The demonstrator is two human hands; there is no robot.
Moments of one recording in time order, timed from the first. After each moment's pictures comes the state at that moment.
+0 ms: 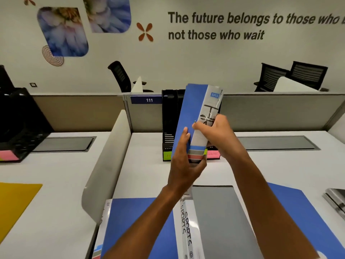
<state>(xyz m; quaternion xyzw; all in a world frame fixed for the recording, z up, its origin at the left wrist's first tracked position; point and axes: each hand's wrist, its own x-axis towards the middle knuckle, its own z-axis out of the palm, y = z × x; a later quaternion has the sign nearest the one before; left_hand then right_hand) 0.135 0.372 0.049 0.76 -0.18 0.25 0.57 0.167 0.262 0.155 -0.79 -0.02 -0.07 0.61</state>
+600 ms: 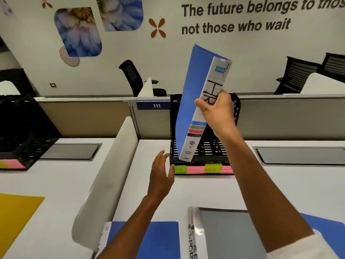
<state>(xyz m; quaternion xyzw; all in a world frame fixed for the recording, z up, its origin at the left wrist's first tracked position) 0.246 0.452 -0.023 0.89 -0.01 0.19 0.40 0.312 0.285 0.179 -0.77 -0.04 -0.20 0.61</state>
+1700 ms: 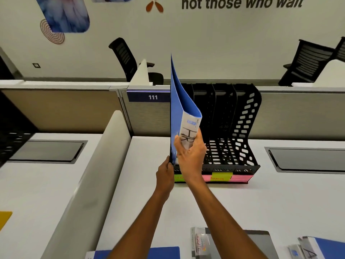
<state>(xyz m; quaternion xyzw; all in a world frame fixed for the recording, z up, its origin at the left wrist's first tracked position) 0.359 0.446 -0.087 0.77 0.15 0.02 0.63 0.366 0.375 0.010 -0.67 -0.04 -0.23 0.70</state>
